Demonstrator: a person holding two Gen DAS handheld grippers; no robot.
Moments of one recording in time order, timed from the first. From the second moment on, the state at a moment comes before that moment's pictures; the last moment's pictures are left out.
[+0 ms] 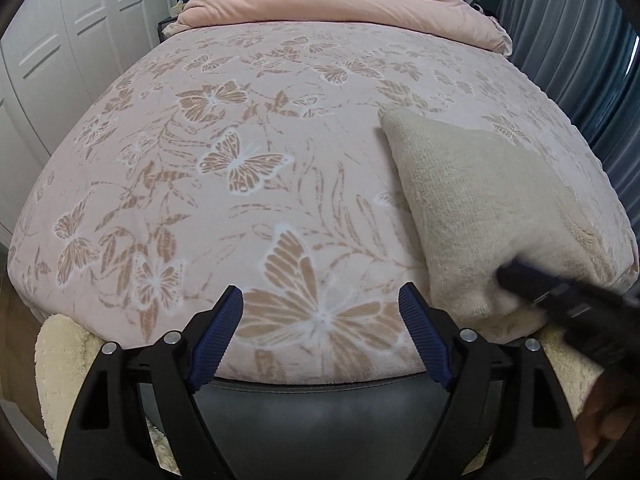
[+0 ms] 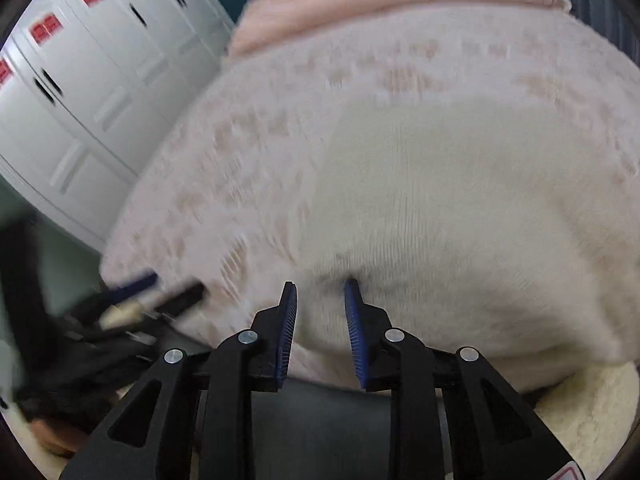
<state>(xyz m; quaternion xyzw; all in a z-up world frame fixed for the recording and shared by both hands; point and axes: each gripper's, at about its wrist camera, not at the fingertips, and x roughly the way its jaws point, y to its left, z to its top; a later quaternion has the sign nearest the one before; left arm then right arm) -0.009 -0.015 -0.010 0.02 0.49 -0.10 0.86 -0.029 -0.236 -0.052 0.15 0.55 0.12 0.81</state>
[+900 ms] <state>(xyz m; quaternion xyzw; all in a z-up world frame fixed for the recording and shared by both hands) -0.004 -0.121 -0.026 0.11 0.51 -0.18 0.83 -0.053 -0.409 0.016 0.39 0.41 0.13 0.82</state>
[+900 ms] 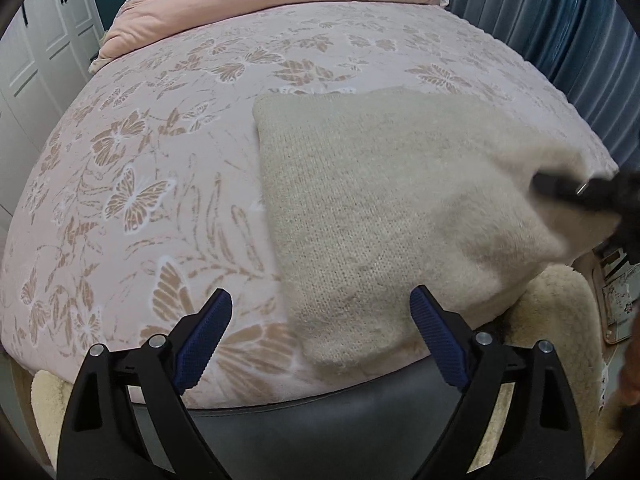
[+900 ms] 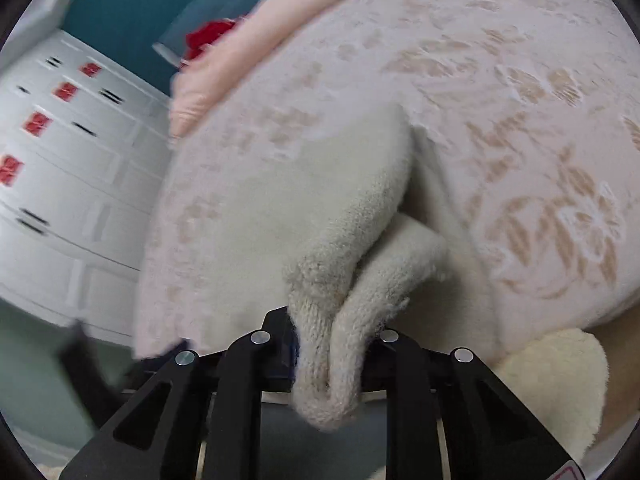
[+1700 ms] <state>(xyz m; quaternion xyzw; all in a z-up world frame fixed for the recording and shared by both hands) 0.002 -0.115 -0.002 0.08 0.49 -0.16 0.85 -0.022 -0.352 0.015 0.20 0.44 0.05 0.87</state>
